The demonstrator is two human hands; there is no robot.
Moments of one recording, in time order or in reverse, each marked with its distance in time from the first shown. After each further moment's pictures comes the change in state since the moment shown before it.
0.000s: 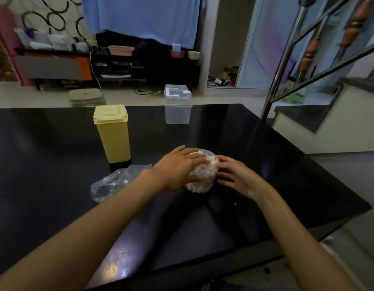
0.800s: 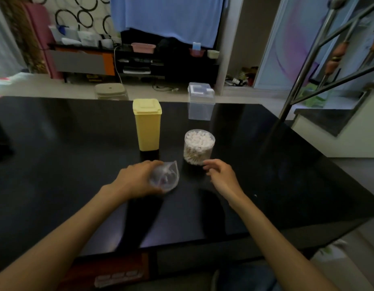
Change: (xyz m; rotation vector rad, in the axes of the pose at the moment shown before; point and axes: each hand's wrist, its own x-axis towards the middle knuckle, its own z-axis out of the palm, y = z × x) left_hand -0.144 -0.027 -0.024 -0.268 -0.166 -0.717; right_hand -0.024 0.030 0.097 -0.453 0.170 -0.319
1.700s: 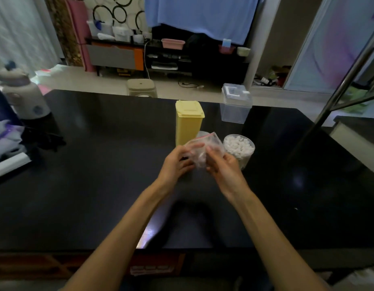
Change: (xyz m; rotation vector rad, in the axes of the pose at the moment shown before) left_hand -0.006 -0.007 -0.012 -1.654 0.148 0.003; right_hand -0.018 -0.079 0.074 0.754 -0.228 -0.041
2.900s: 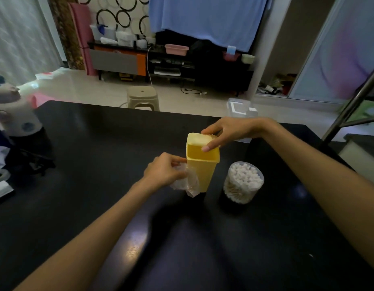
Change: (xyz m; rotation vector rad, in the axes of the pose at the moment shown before) left_hand 0.085 0.042 -0.043 1.124 0.055 -0.027; right_hand 0.165 -0.128 0.008 -1.380 -0.727 0.164
